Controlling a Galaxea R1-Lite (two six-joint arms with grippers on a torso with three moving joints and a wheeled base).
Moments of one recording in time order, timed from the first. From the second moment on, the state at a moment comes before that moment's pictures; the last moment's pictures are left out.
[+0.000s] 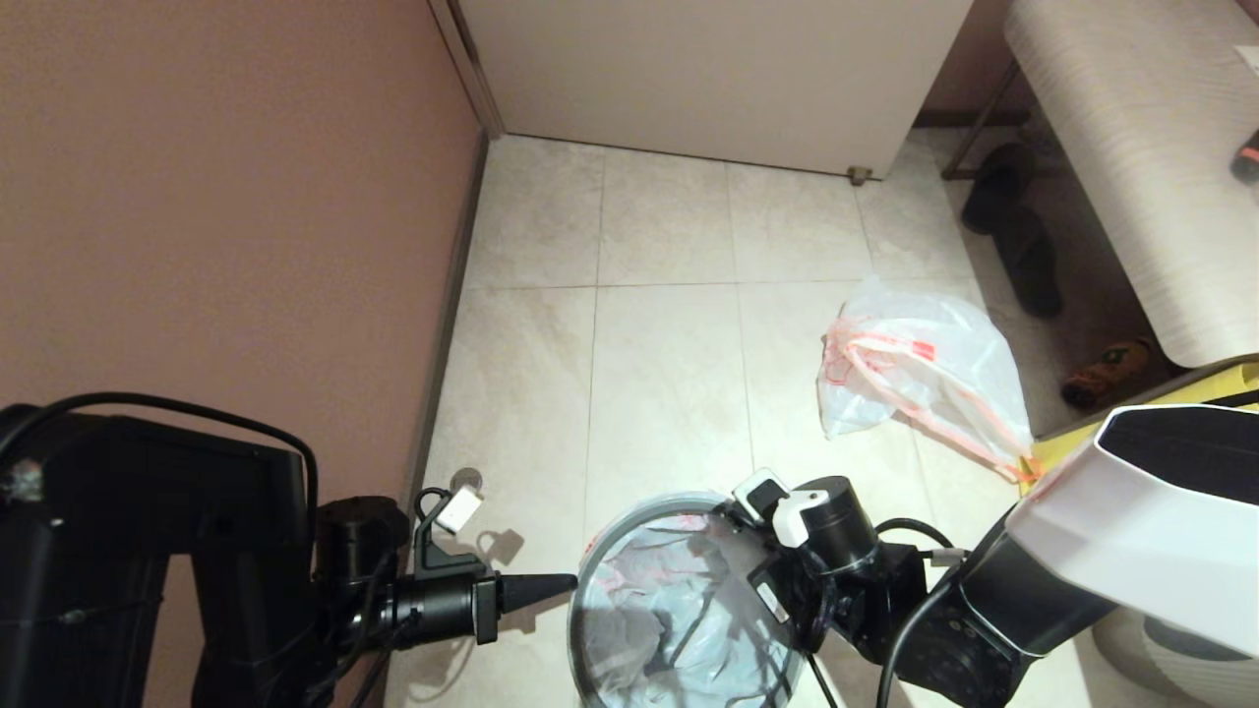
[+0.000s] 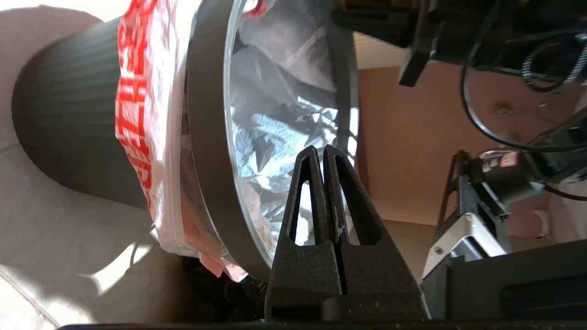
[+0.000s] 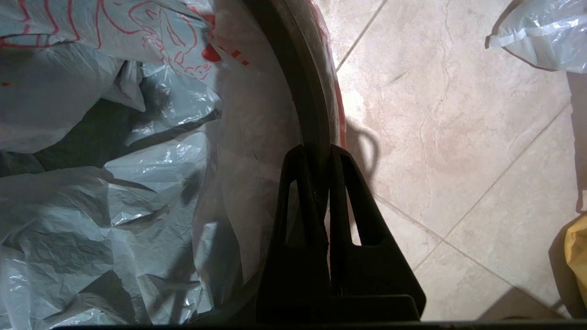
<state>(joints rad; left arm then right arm) -0.18 2.29 -0.33 -1.52 -0.98 -0.30 0.69 2.17 -0.84 -0.70 -0.39 -0.18</state>
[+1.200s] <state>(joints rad) -0.31 2.44 -0.38 -1.49 -0.60 -0.03 0.67 2.18 -0.84 -0.71 -0.38 -0.19</state>
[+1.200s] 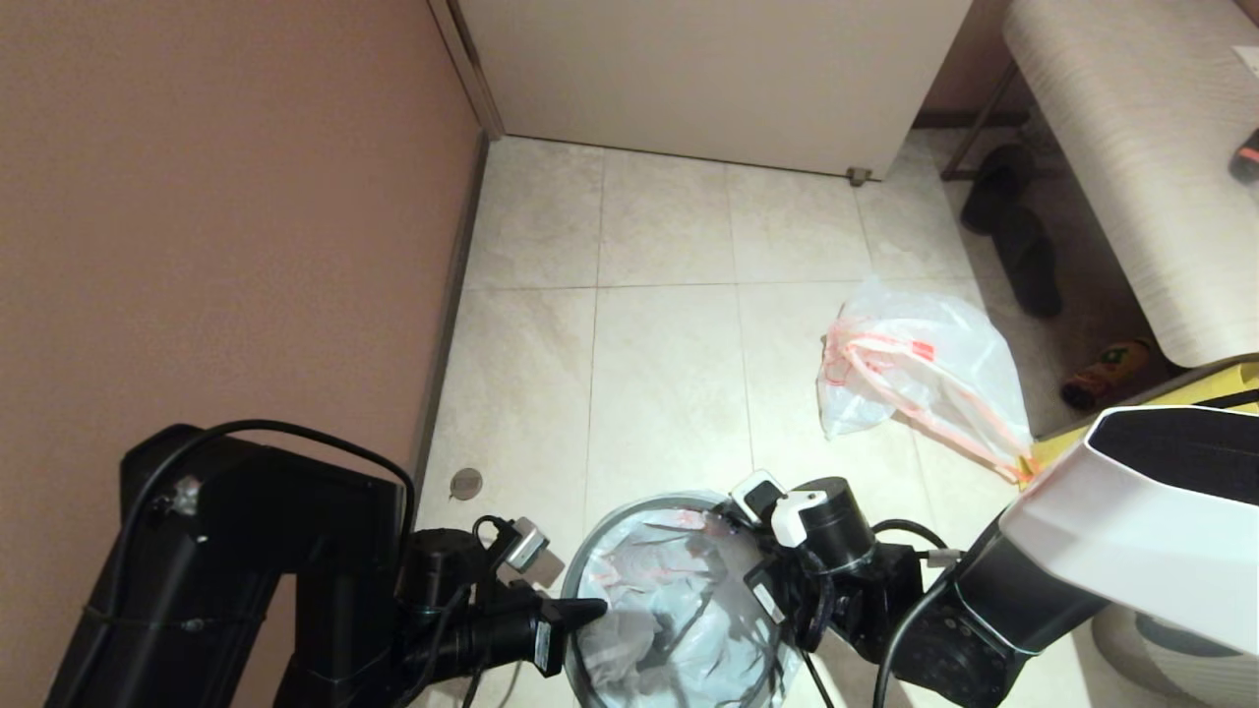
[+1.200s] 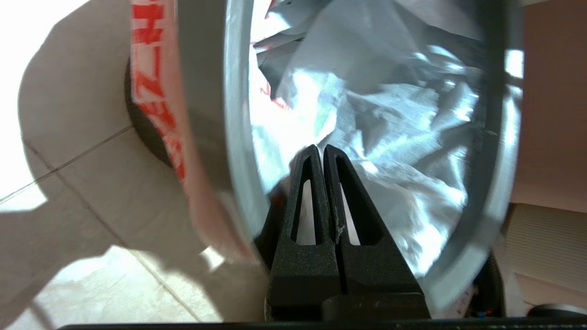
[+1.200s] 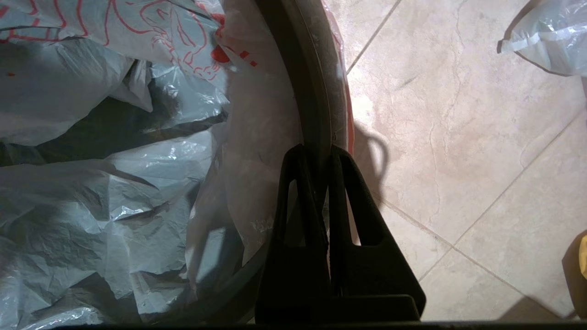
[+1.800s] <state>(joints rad) -0.27 2.41 -0.36 -1.52 -0.72 -0.09 0.65 2.21 -0.84 -0.78 -0.39 -0.20</state>
